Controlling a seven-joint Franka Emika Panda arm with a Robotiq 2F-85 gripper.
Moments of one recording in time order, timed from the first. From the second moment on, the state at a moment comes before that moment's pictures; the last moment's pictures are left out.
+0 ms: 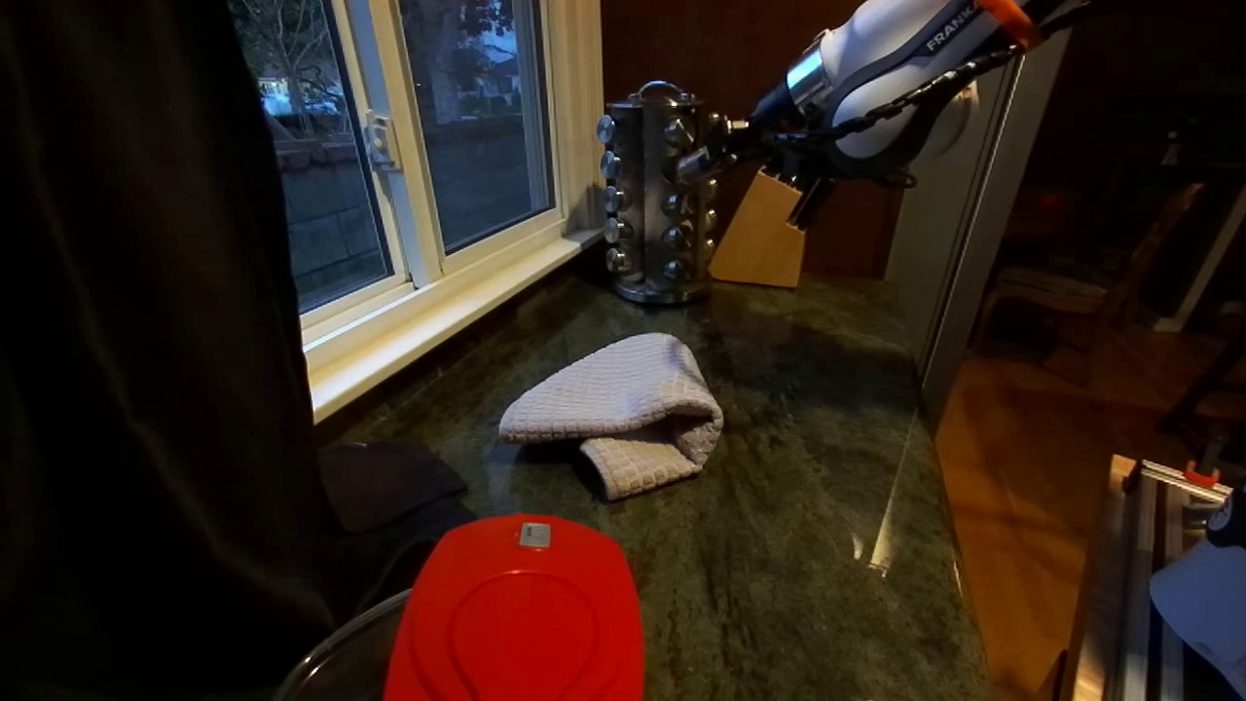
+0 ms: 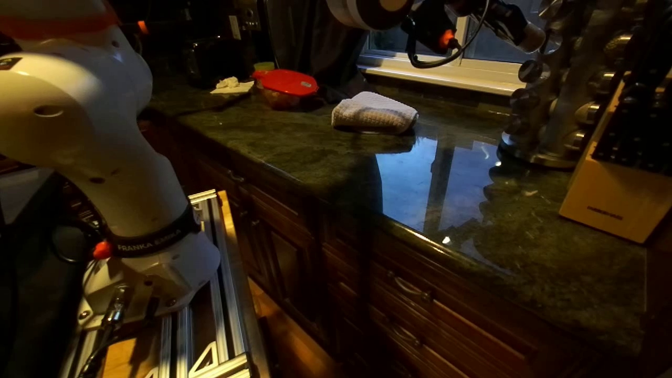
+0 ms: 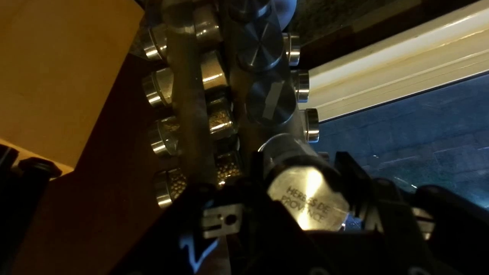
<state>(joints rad) -0.16 -0.04 0.06 -2.43 -0.03 3.40 0.20</state>
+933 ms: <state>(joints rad) -0.10 0.06 0.04 -2.42 0.13 3.61 0.07</state>
